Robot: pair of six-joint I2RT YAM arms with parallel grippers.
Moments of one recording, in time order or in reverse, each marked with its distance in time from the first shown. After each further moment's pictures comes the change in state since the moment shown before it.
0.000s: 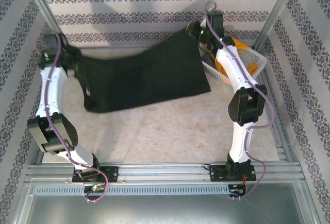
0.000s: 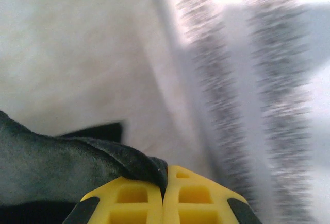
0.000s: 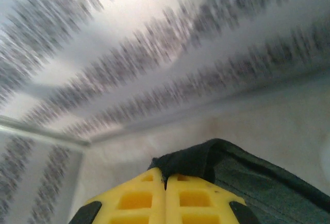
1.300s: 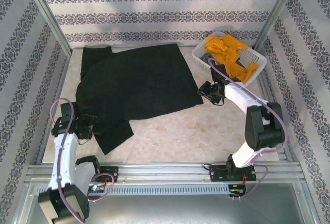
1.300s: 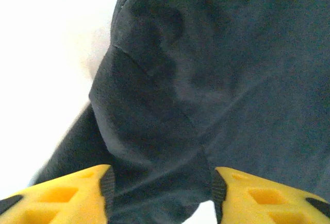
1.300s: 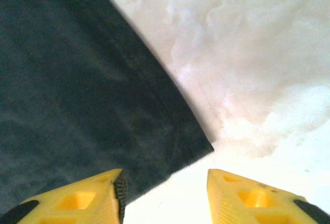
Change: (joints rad) left arm 0.012 -0.819 -1.101 -0.219 -0.008 0.006; right arm -0.013 -0.449 -1.067 -0.173 0.101 0.017
